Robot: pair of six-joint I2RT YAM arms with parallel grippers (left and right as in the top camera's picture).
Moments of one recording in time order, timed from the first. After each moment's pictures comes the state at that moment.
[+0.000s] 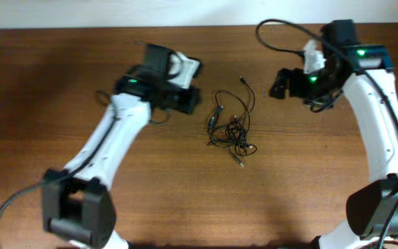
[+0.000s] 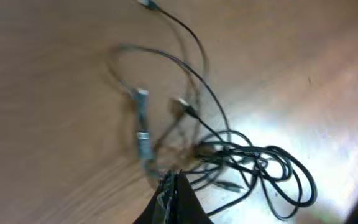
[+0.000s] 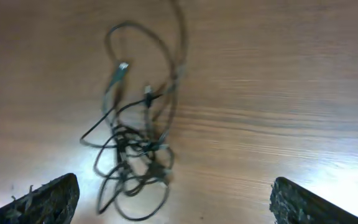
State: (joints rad) left arm -0.31 1.76 1.45 -0.71 0.46 0.01; right arm 0.03 1.79 1.74 -1.25 -0.32 0.18
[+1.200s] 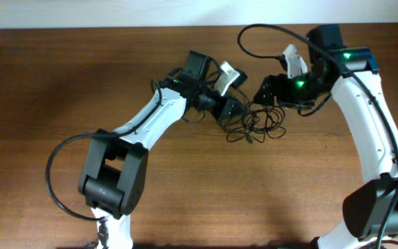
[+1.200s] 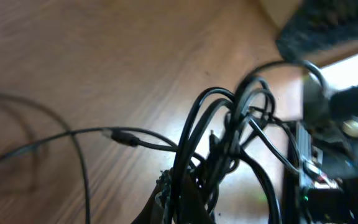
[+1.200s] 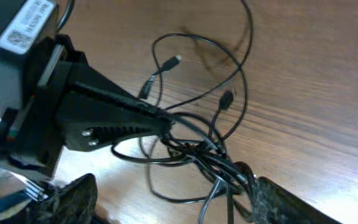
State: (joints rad) left arm -0.44 2.03 1.52 -0.48 0.86 0.08; right arm 0.11 1.79 1.70 -1.22 -0.51 0.10
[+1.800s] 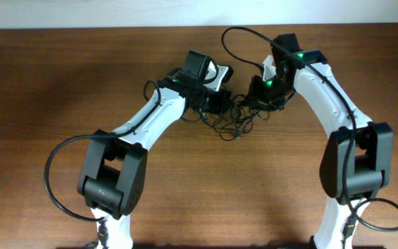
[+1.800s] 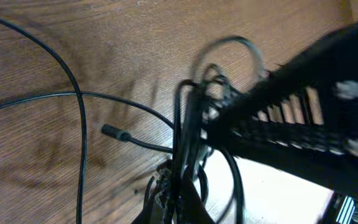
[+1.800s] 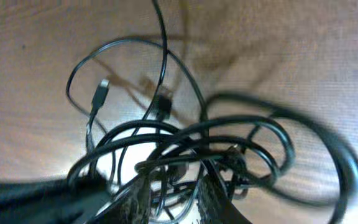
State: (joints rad) left arm -0.44 2.02 1.52 -0.51 0.57 -0.20; right arm 0.18 2.07 1.70 -1.01 -0.47 0.40
